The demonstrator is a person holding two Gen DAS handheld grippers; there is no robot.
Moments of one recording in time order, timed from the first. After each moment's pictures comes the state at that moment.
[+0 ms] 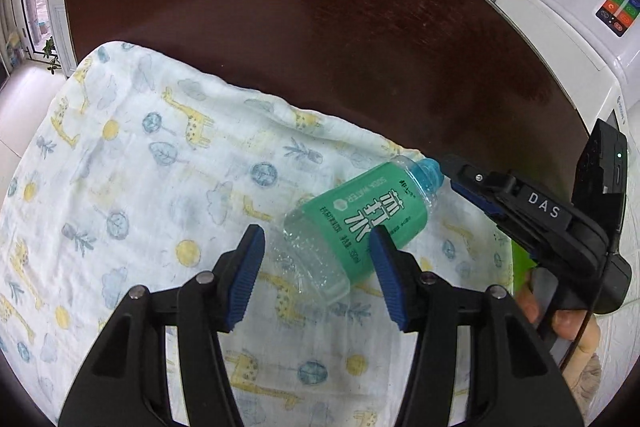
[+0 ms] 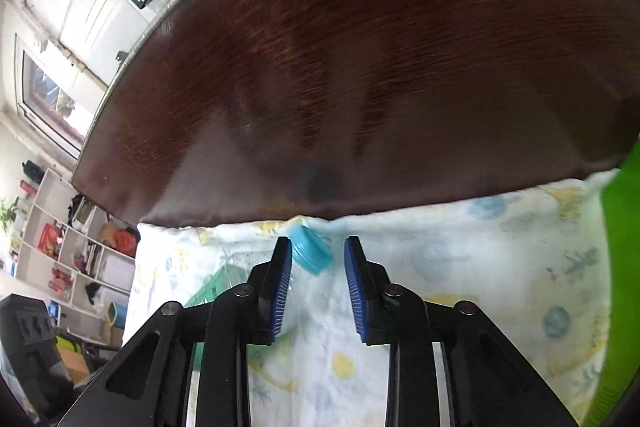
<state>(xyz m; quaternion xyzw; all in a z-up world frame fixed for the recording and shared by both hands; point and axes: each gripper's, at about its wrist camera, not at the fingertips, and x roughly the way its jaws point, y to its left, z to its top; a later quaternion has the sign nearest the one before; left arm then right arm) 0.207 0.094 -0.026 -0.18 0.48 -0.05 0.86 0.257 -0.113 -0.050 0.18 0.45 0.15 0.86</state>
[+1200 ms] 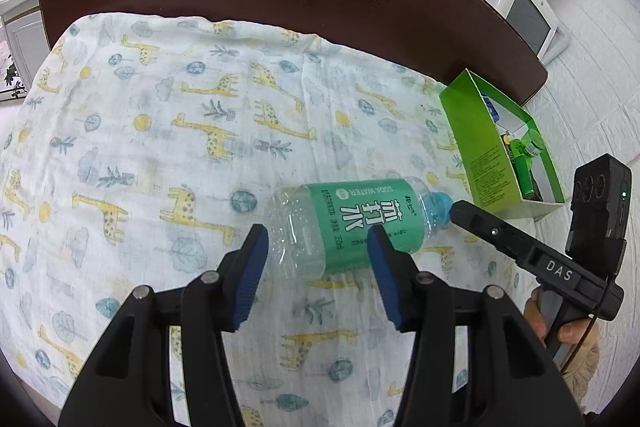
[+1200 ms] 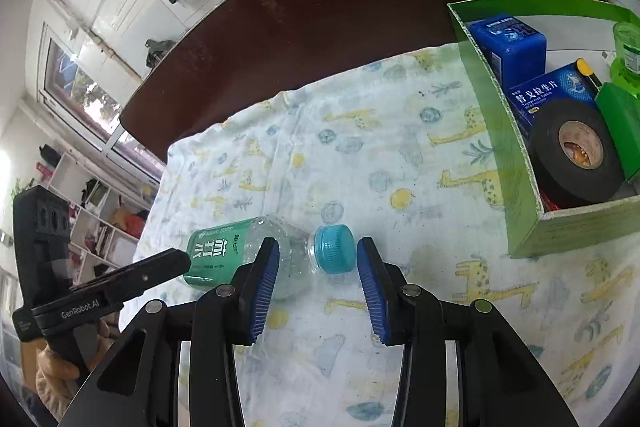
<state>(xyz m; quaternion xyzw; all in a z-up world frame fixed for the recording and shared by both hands) 0.095 0.044 -0.024 -0.12 0.51 -0.15 0.84 0.077 -0.178 -0.052 0.18 0.45 0.16 0.86</state>
